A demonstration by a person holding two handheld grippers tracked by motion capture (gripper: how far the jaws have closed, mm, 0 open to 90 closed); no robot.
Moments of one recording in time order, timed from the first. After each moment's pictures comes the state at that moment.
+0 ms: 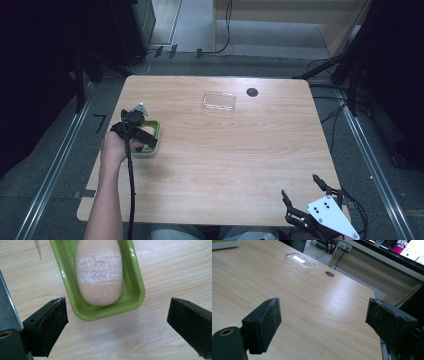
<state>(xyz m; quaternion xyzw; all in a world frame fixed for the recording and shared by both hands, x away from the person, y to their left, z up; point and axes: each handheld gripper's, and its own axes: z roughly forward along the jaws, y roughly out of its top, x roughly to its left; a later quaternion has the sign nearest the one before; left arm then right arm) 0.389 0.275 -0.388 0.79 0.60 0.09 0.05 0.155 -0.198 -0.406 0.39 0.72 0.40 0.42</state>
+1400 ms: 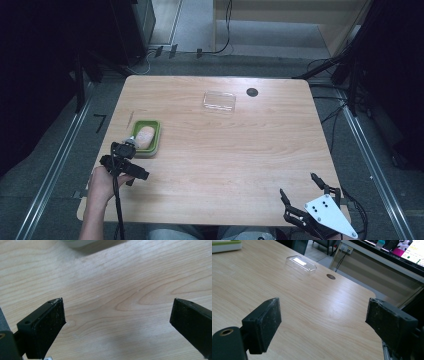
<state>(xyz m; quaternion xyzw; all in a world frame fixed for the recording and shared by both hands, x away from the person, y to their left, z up) 0.308 0.295 -0.425 0.80 0.59 0.09 0.04 0.158 -0.195 -0.406 0.39 0.72 0.41 0.41</state>
